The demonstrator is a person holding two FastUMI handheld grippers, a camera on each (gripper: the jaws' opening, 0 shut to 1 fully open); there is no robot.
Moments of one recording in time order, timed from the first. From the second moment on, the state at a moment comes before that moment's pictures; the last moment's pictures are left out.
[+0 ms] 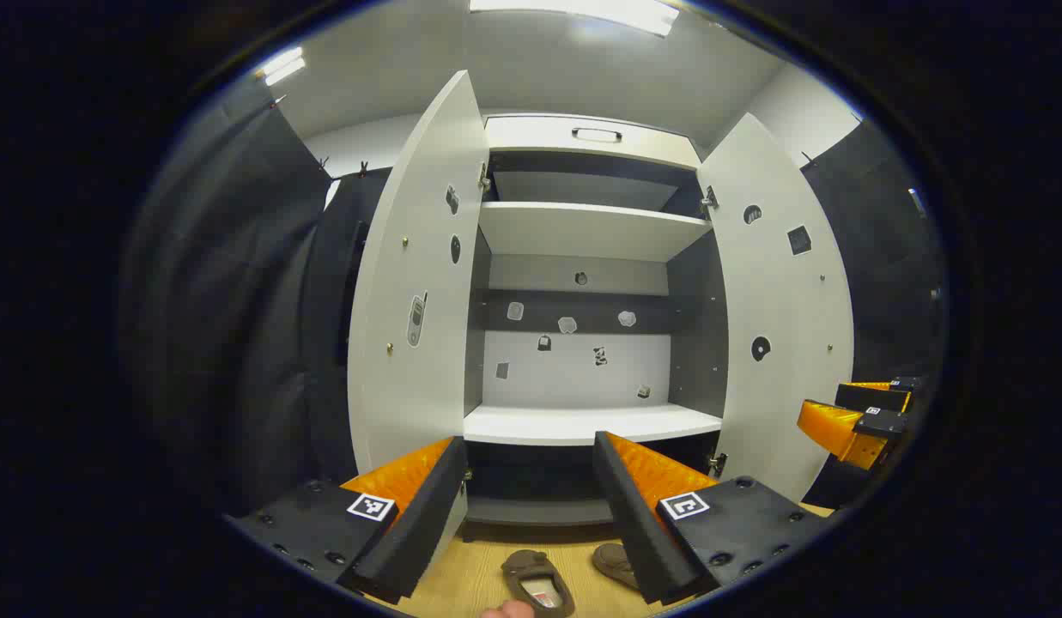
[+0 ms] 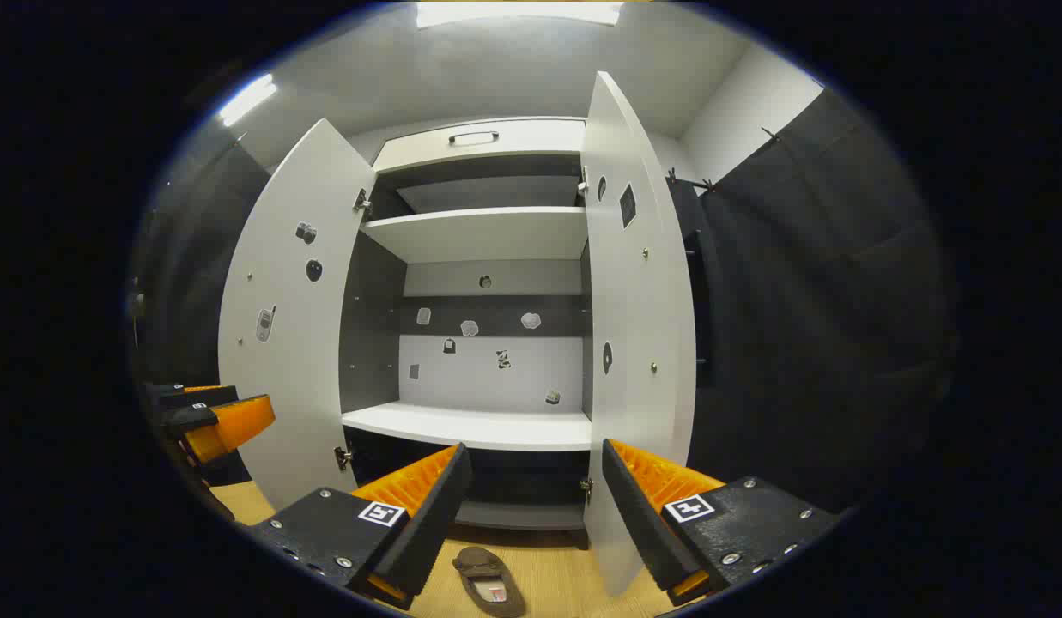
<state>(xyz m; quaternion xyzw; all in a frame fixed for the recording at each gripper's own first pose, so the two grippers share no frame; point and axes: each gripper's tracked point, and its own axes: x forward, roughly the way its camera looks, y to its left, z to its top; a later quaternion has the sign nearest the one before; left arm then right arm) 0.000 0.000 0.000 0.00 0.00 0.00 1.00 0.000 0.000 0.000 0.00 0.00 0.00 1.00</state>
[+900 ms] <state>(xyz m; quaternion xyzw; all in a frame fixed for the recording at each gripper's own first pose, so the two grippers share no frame) -0.011 0.000 0.006 0.00 -0.01 0.01 1.00 -0.009 0.000 0.015 -0.01 -0.02 0.00 1.00</state>
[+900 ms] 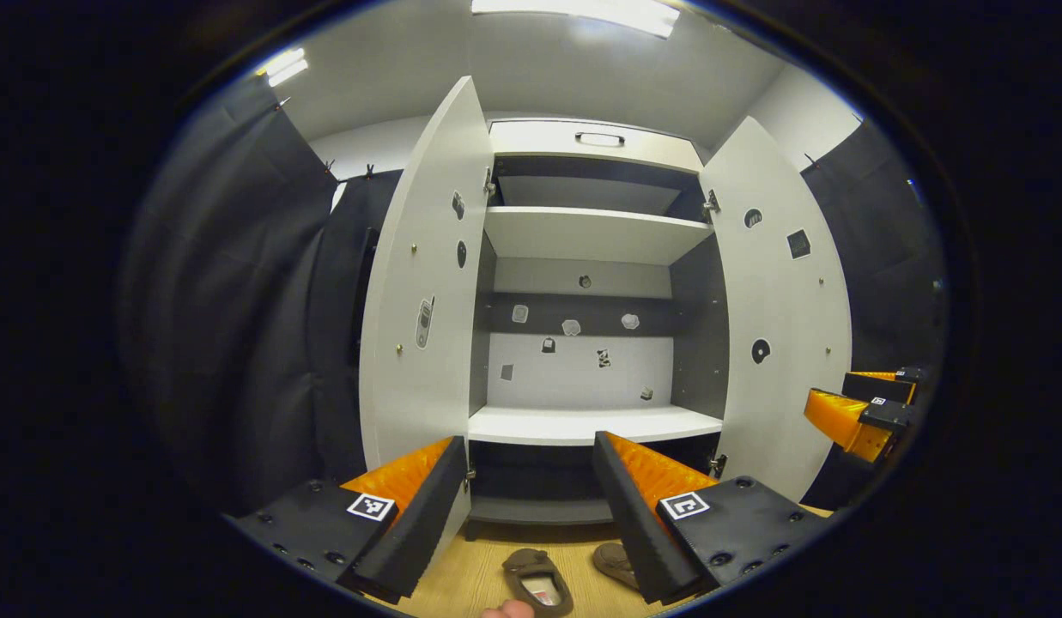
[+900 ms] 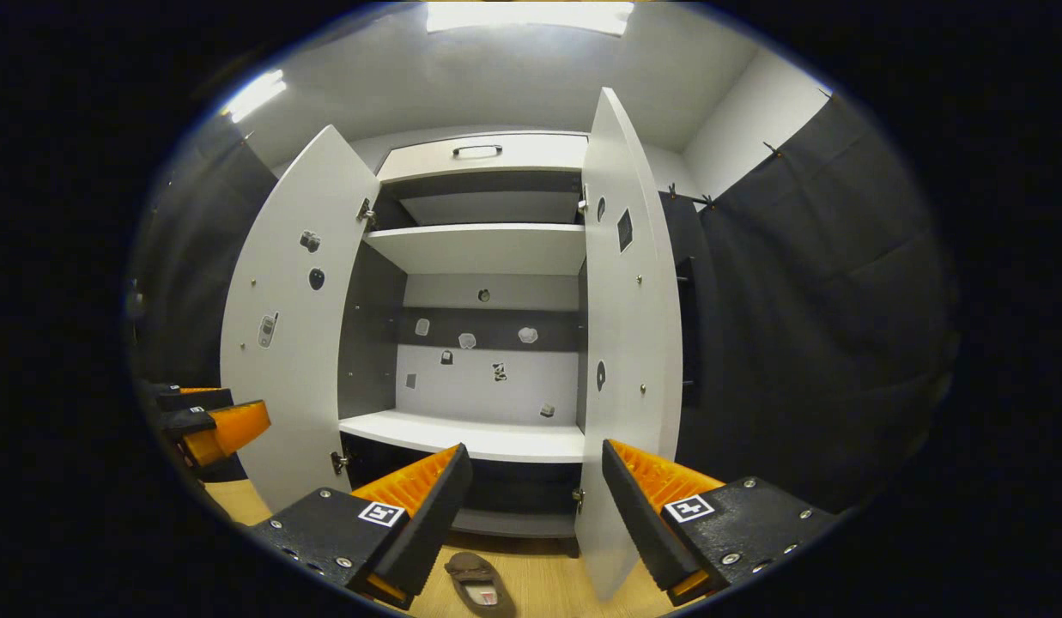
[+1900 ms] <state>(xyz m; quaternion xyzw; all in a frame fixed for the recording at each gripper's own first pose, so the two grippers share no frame) -0.020 0.009 0.004 0.00 -0.01 0.02 1.00 -0.008 0.012 0.015 -0.02 -0.02 0.01 1.00</state>
